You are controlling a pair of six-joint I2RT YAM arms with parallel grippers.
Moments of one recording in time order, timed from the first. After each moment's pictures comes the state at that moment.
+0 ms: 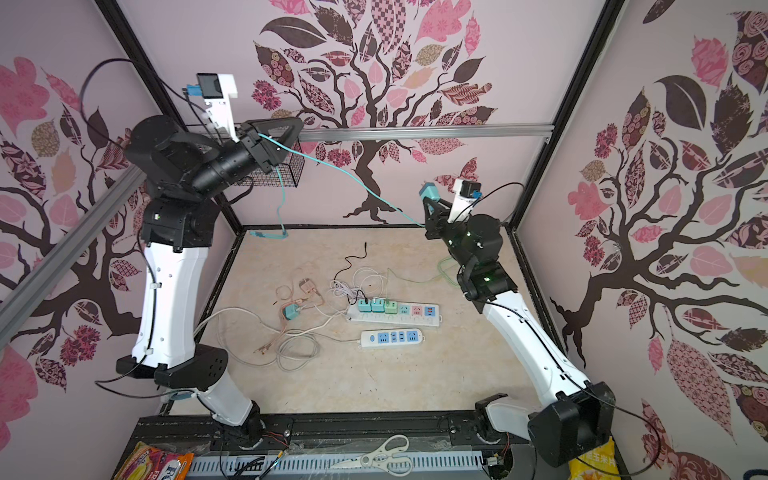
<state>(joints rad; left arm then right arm) -0.28 1.75 2.49 -0.40 0.63 -0.48 0.26 1.21 1.19 0.19 -0.07 0.36</state>
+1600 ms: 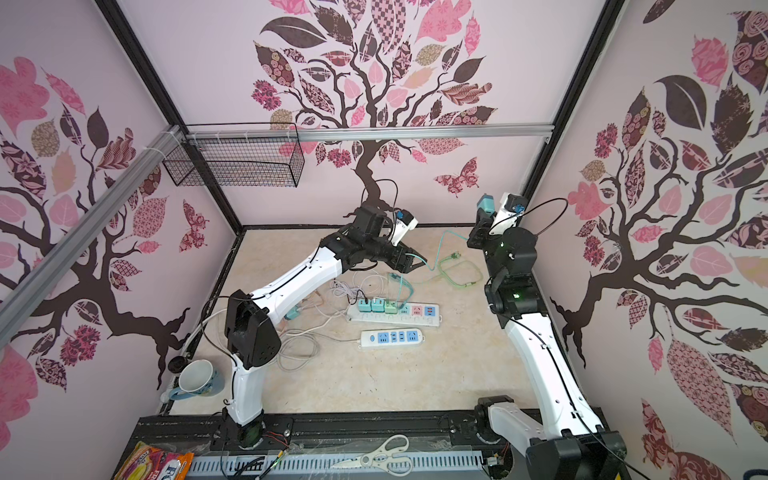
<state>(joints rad) -0.72 2.04 1.98 -0.57 0.45 -0.05 0.08 1.08 1.09 0.03 0.11 0.21</state>
